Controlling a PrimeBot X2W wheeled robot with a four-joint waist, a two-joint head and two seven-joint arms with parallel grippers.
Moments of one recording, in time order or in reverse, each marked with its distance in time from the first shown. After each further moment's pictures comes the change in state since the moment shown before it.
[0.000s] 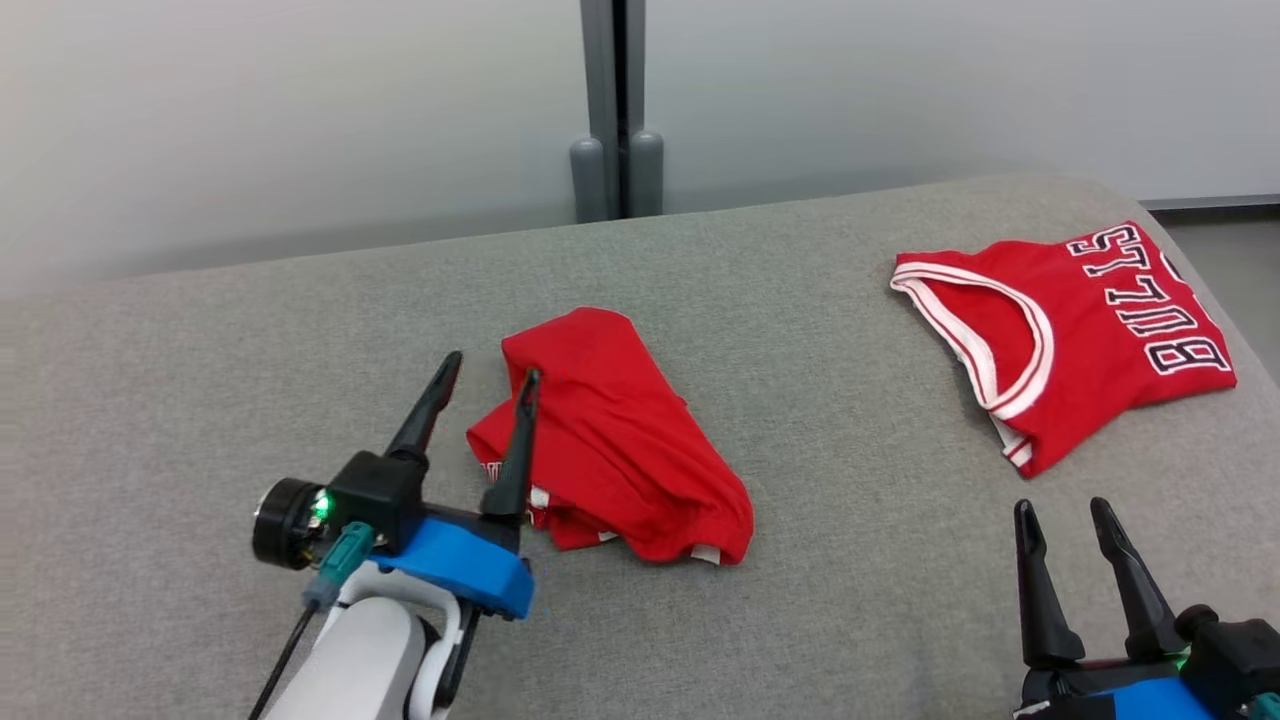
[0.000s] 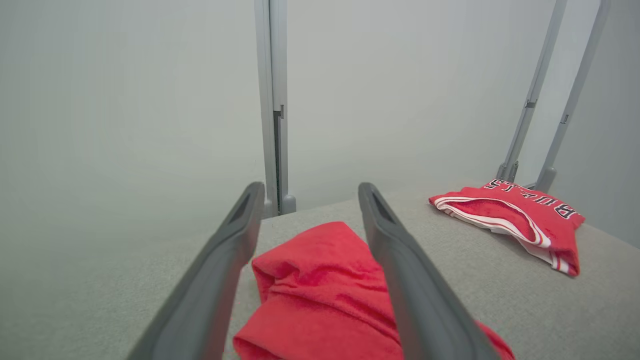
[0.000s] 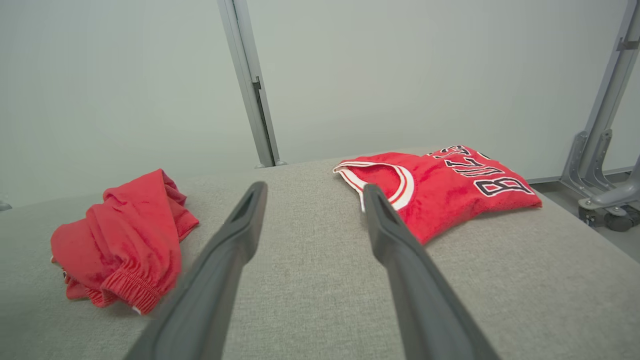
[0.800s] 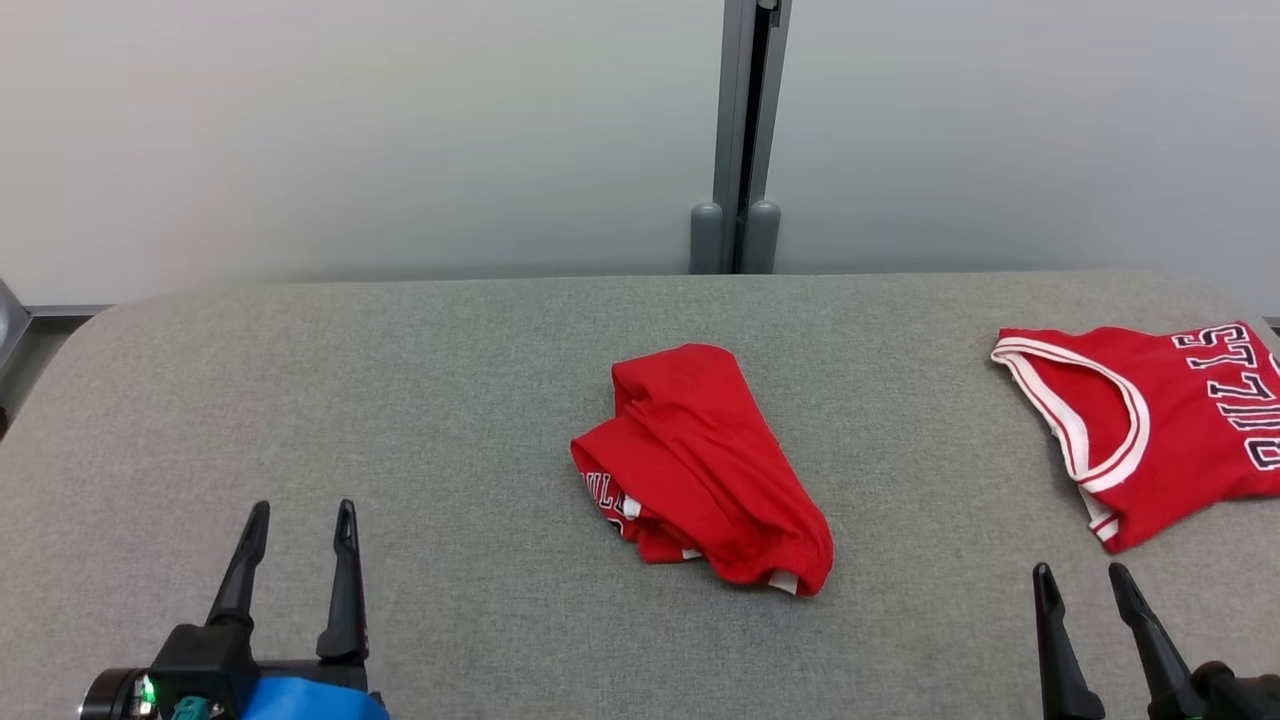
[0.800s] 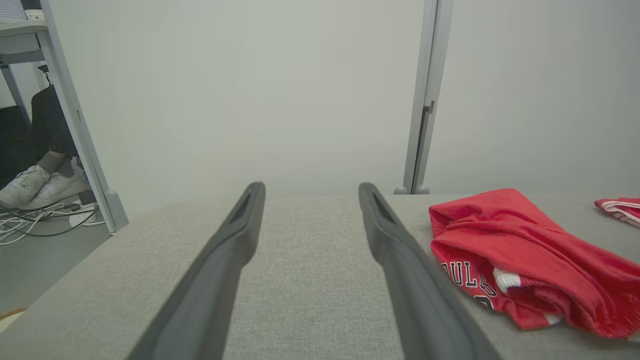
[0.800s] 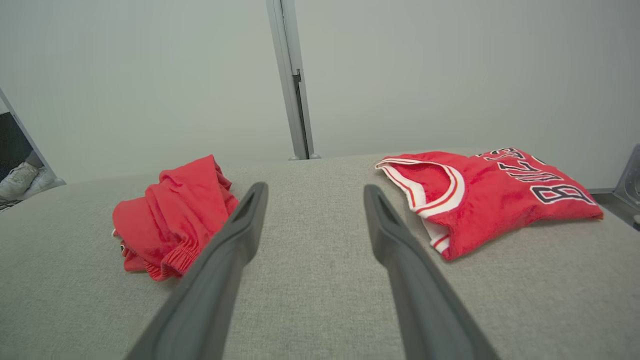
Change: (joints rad) left arm 0.364 0.095 0.277 -0.230 0.062 0.057 -0.004; right arm 0.101 0.000 -0.030 -0.025 -0.007 0.000 0.028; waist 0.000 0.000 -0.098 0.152
